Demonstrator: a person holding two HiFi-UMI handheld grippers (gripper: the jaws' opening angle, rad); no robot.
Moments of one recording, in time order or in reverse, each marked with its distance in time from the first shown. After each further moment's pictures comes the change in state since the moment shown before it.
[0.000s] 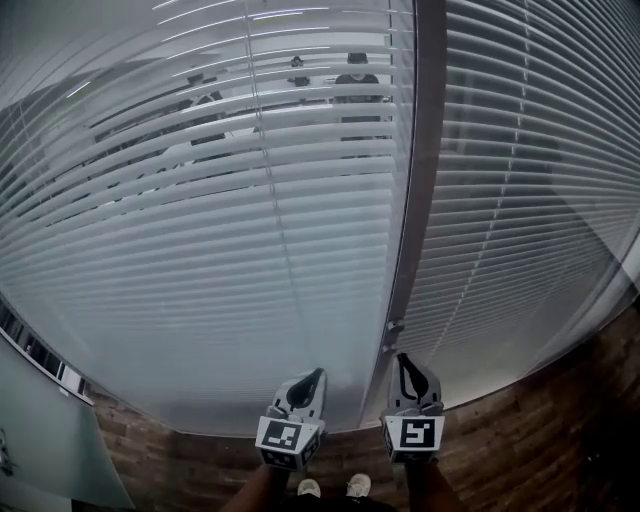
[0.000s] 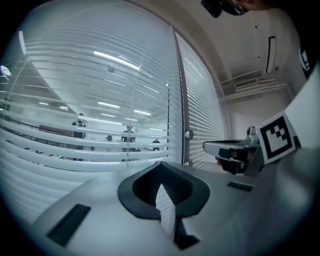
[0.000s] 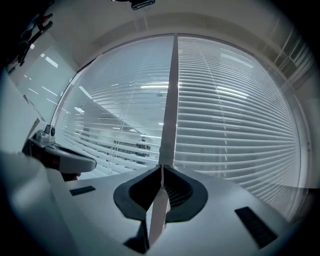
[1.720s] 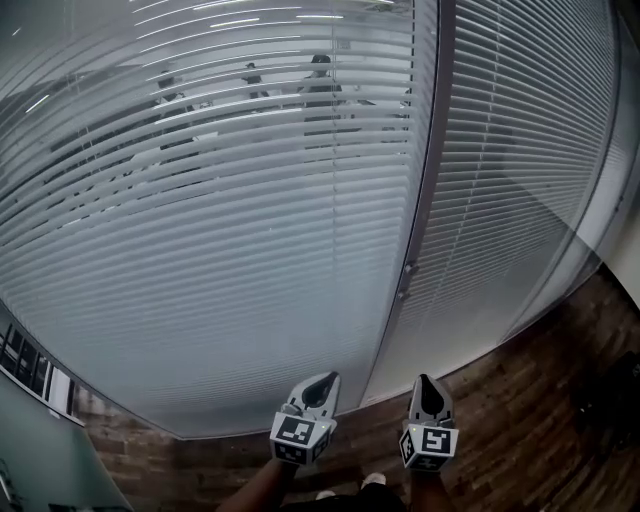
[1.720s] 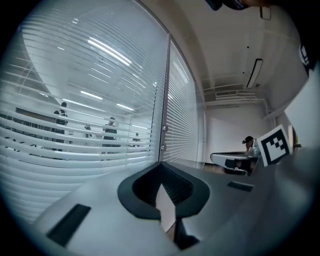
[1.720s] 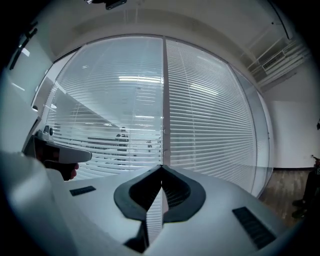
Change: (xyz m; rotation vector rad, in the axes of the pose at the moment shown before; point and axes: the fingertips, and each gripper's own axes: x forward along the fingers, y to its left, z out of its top) left arm -0.123 -0.002 -0.038 -0.035 0.038 -0.269; right arm -0.153 0.079 -0.042 0.113 0.097 -0.295
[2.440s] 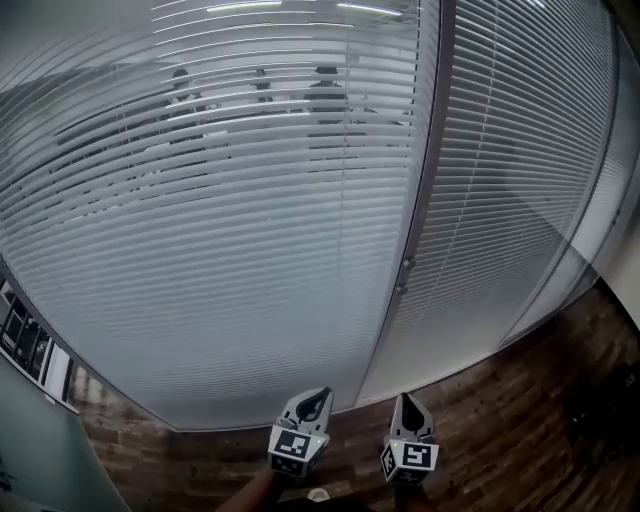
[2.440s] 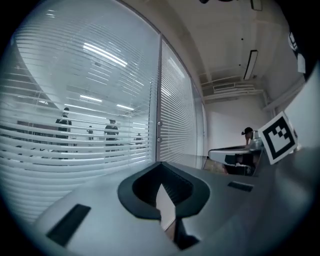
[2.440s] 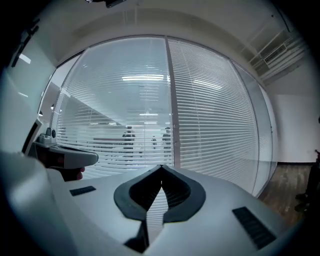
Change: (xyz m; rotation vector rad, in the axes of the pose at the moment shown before) left arm -0.059 -0.027 -0.033 0.080 0.041 0.038; right arm -0.058 0.039 -0.026 0.028 0.041 0.060
